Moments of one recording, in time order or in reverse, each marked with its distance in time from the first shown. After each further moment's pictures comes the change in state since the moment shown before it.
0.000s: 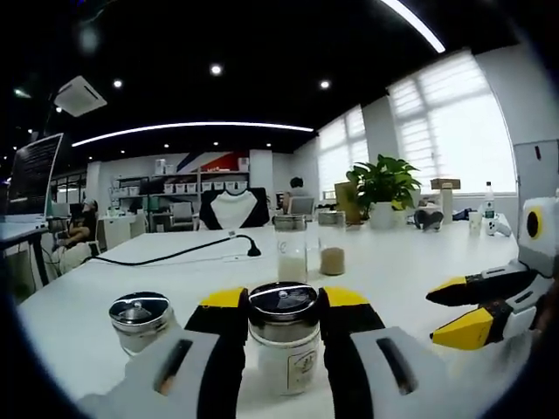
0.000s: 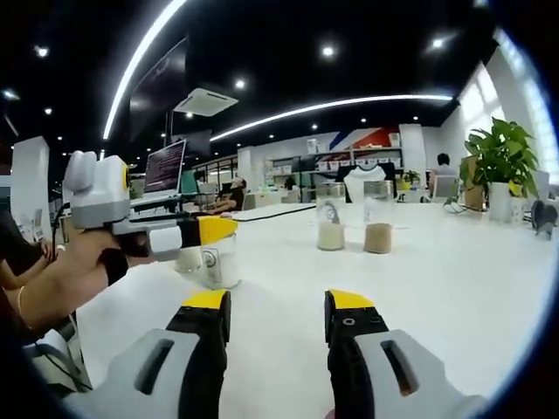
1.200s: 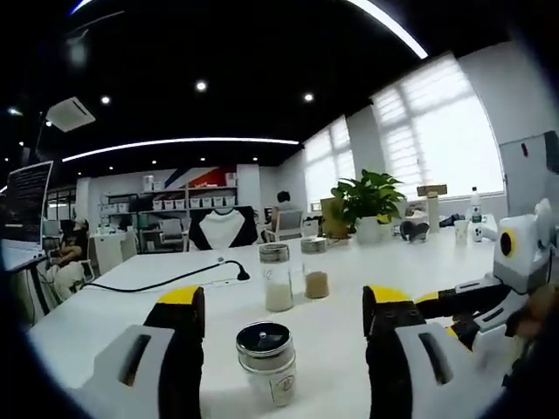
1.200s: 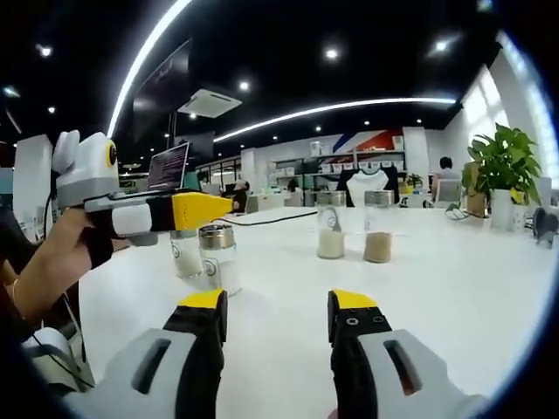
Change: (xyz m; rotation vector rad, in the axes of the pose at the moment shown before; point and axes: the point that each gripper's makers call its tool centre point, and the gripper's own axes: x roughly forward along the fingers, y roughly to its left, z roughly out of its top) left arm -0.017 -0.019 0.046 0.034 -0.063 -0.067; right arm -0.004 -0.003 0.014 -0.019 -0.008 0.015
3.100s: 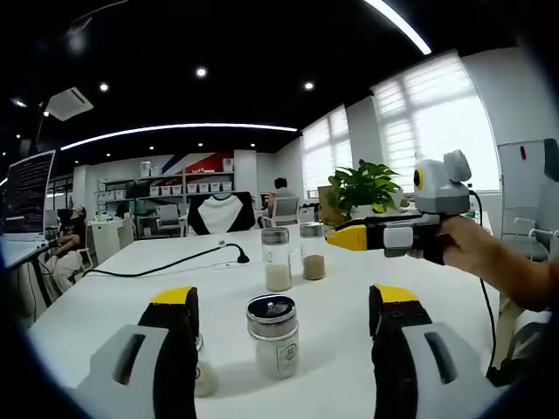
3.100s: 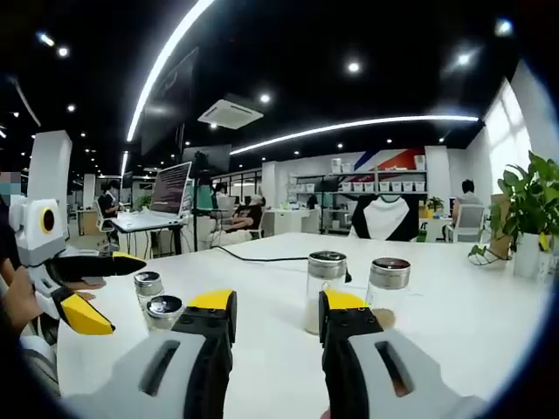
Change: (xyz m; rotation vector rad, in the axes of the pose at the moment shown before) left arm -0.027 0.004 -0.013 -0.017 0.071 -0.022; right arm 0.080 -0.044 0.088 -0.060 -0.073 0.111
